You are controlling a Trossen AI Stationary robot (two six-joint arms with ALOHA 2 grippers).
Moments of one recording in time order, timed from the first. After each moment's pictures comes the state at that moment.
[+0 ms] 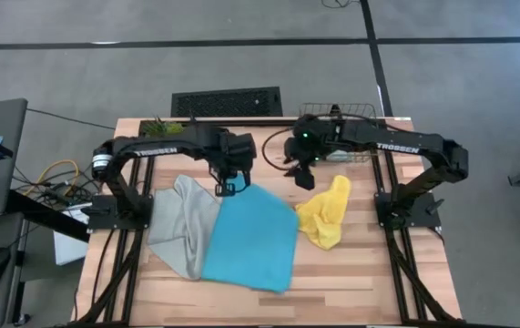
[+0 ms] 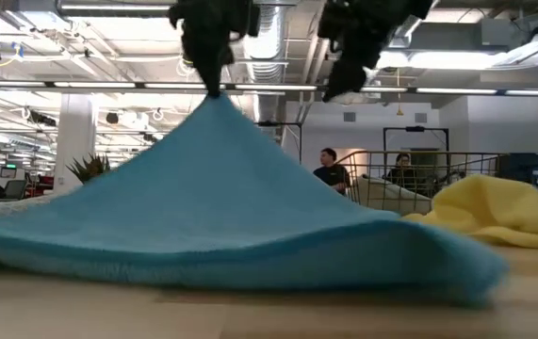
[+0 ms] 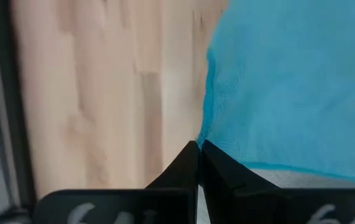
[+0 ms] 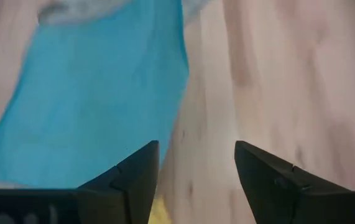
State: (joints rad) left arm 0.16 1.74 1.72 -1.29 -0.10 0.18; right arm -0.29 1.50 1.29 -0.71 -0.29 -0.21
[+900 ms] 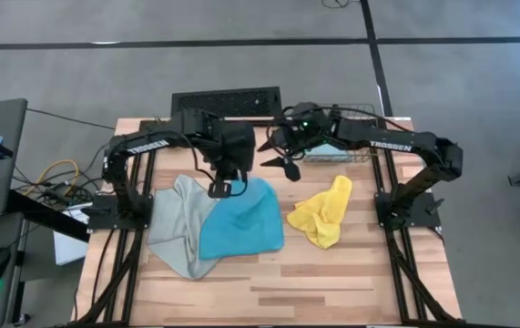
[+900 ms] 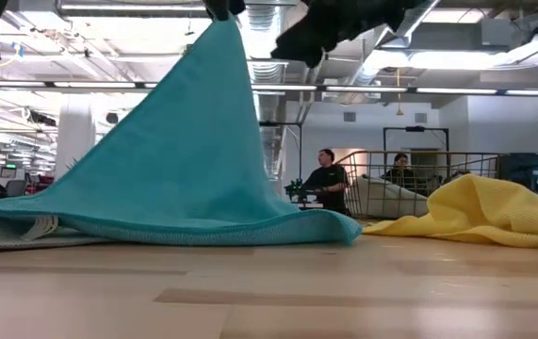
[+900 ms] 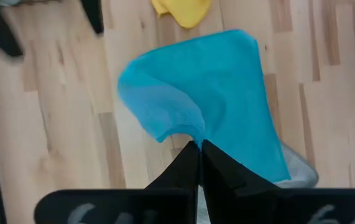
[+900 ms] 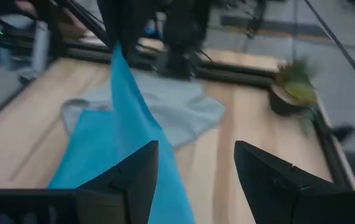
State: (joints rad) left arm 0.11 1.83 2.16 -1.57 0.12 0.22; right arm -0.33 1.55 1.29 -0.24 -0.47 -0.35
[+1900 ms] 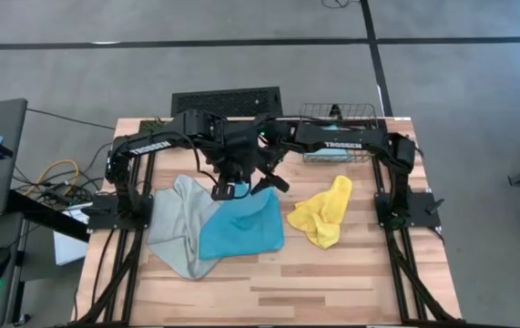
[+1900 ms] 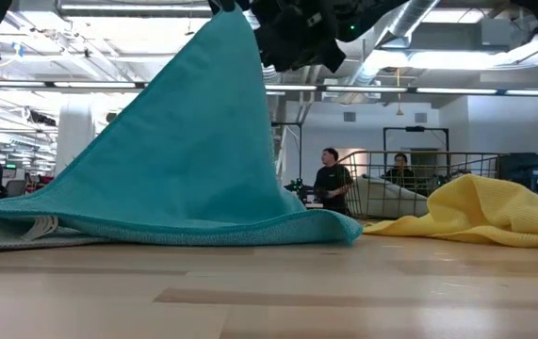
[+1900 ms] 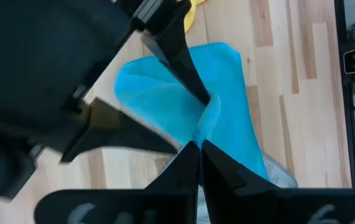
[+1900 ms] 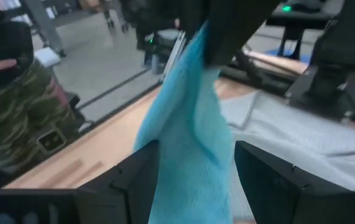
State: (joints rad) left arm 0.10 1.86 2.21 -1.57 0.18 0.17; right arm -0.27 1.94 1.56 -0.33 -1.03 -0.54
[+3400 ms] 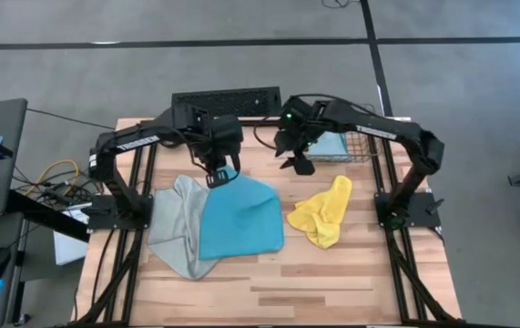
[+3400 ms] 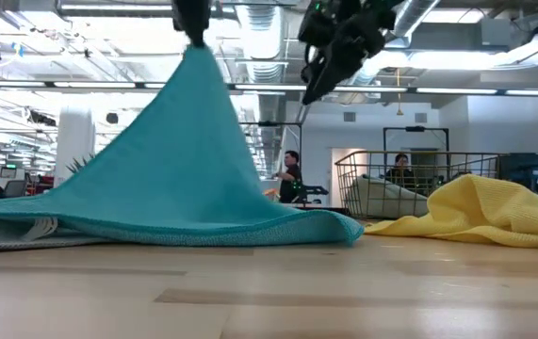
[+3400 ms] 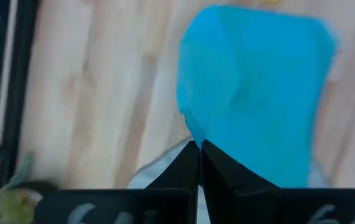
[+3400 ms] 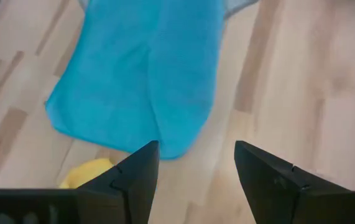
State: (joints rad) left arm 0.19 1.72 1.97 -1.57 -0.04 -0.06; right arm -0.41 1.71 1.56 -0.94 -0.46 -0.66
